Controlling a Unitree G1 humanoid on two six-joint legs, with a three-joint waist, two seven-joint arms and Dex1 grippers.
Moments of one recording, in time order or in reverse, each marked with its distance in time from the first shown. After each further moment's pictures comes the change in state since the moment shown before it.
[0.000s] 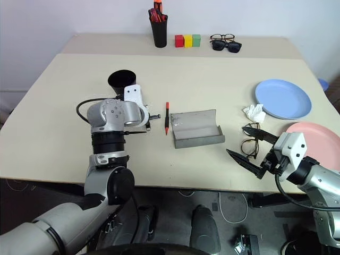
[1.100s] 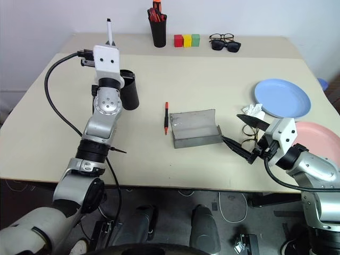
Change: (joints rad) left arm 0.160 0.345 -0.418 0.200 0.429 -1.463 -0.057; right arm -0.147 0.018 0.079 0.045 -0.030 0.027 -0.062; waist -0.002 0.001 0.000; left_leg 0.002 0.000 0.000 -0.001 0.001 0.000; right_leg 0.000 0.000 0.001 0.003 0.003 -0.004
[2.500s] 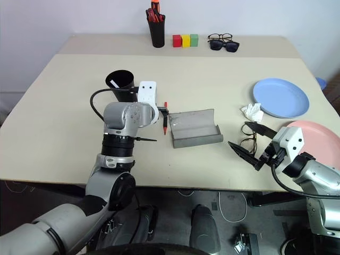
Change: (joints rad) left arm -0.173 -0.348 0.221 -0.122 -0.293 1.362 0.047; right arm 0.071 0.006 -0.040 0.073 -0.007 -0.073 0.032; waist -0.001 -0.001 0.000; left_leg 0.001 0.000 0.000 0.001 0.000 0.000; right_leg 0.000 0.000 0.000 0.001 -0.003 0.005
